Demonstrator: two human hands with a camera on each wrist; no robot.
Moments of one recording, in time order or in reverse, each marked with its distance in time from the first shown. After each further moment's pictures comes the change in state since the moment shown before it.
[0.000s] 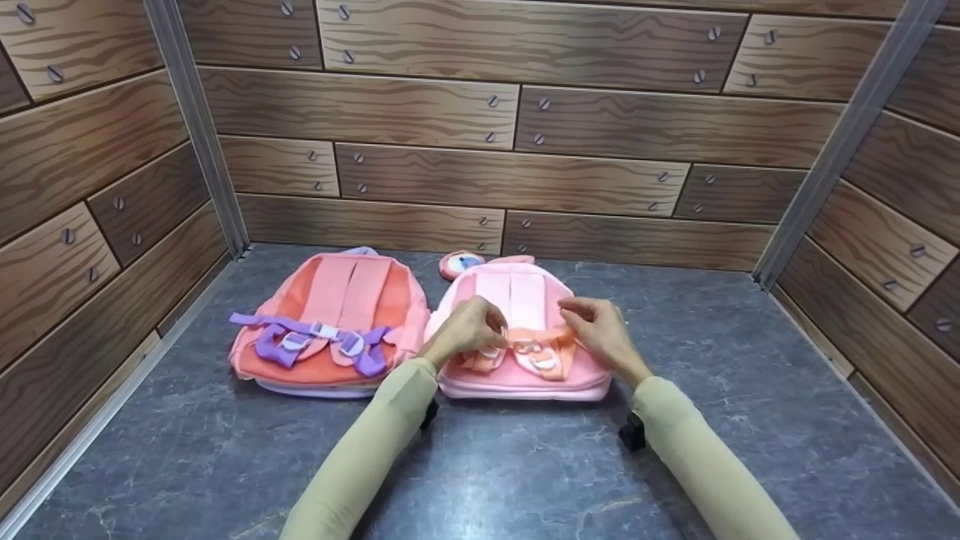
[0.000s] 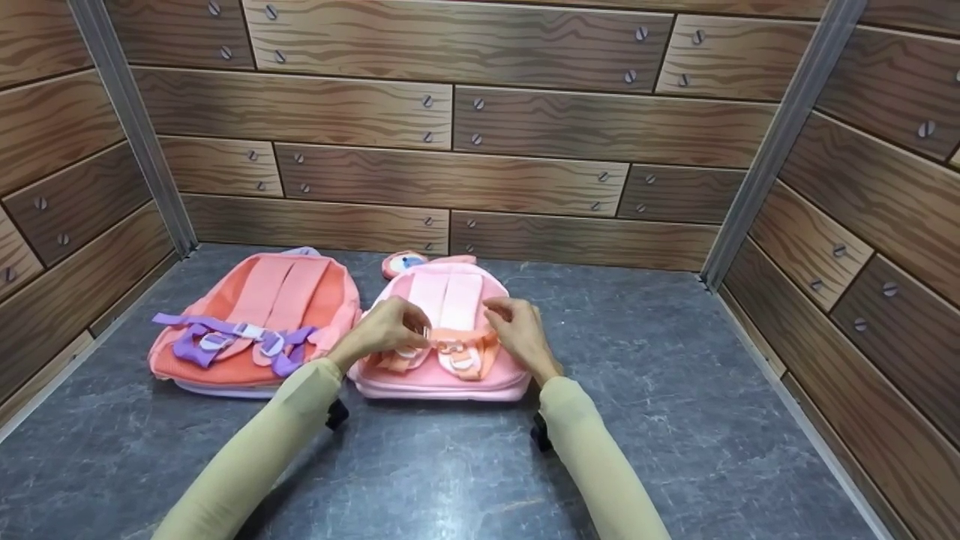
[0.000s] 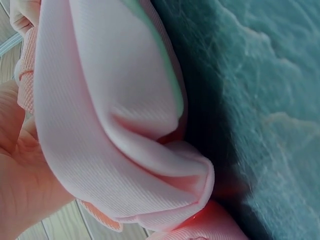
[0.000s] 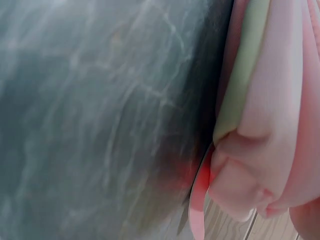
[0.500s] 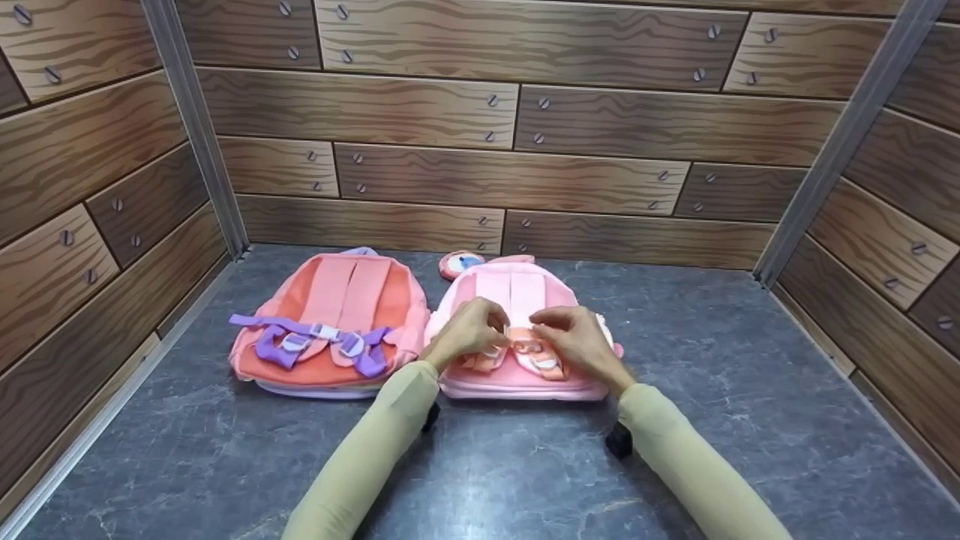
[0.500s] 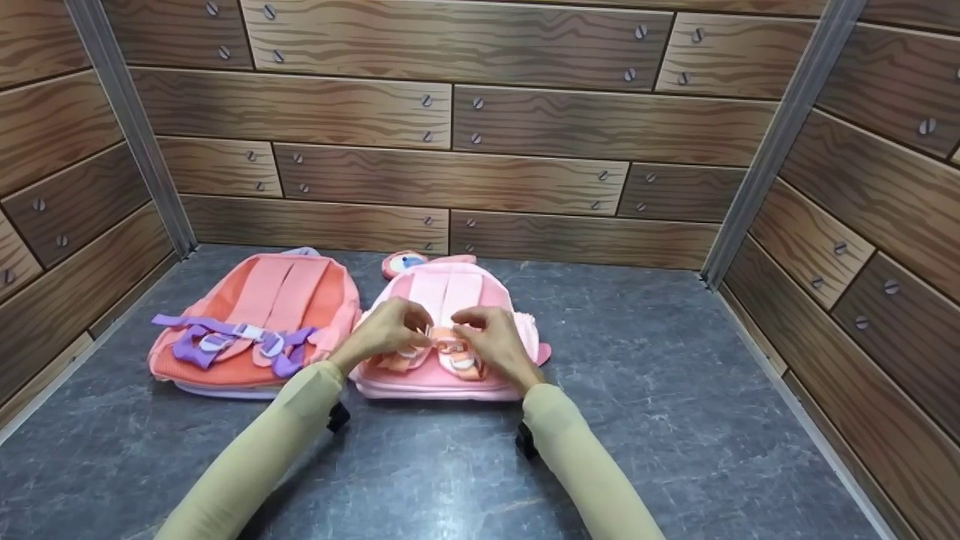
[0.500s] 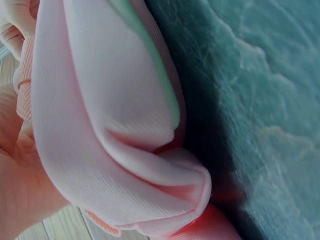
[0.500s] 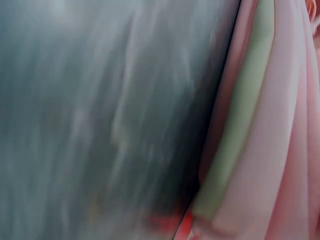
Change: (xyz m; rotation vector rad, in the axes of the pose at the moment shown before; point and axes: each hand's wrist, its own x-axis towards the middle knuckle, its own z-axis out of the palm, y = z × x) left_hand -0.001 -0.001 0.001 -0.017 0.006 0.025; right_hand -0.012 -0.019 0.027 0.074 -0.106 -0.103
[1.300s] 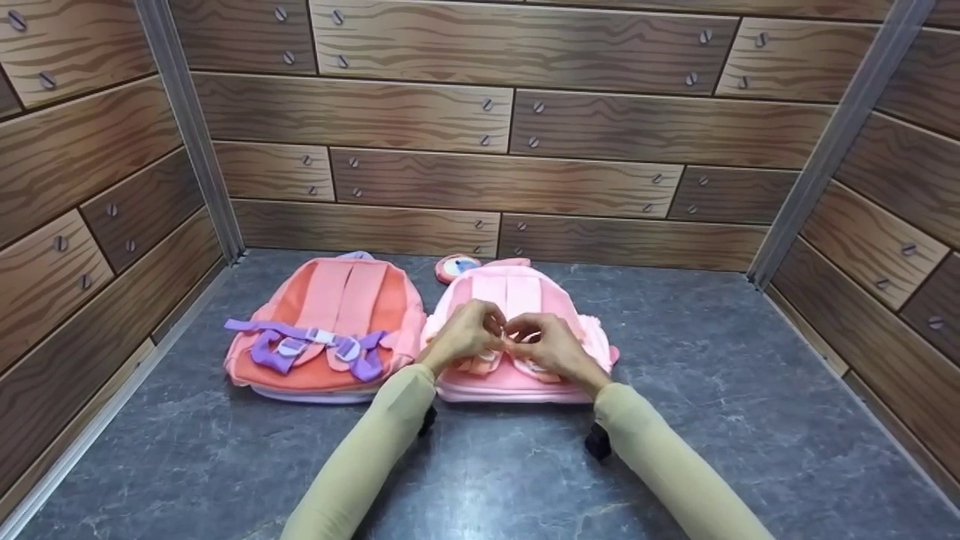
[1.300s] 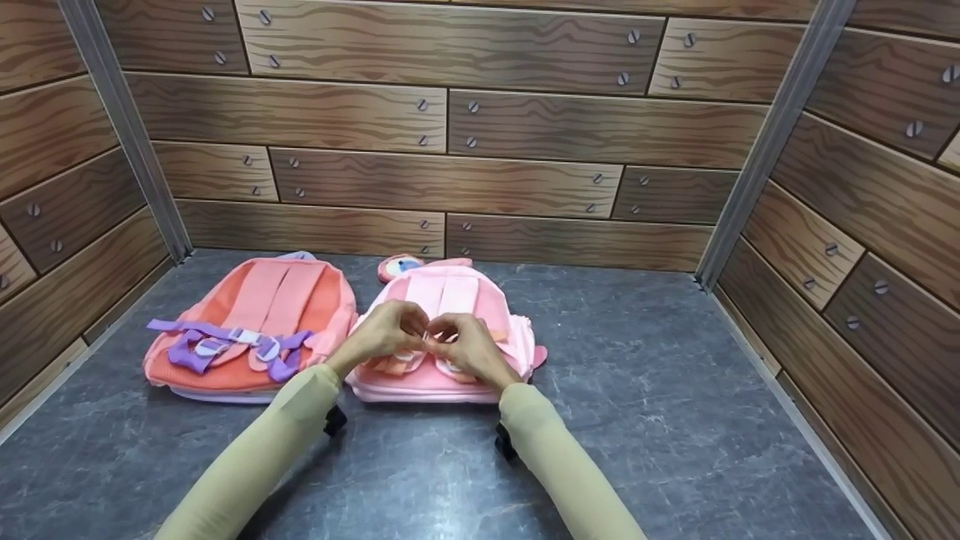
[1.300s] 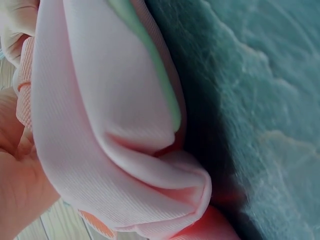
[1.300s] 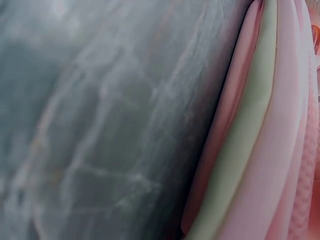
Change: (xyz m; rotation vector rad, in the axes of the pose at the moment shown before) left_hand 0.001 -0.001 0.002 -0.070 0.015 0.030; right_hand 0.005 -0.009 0.021 -0.018 -0.173 -0.044
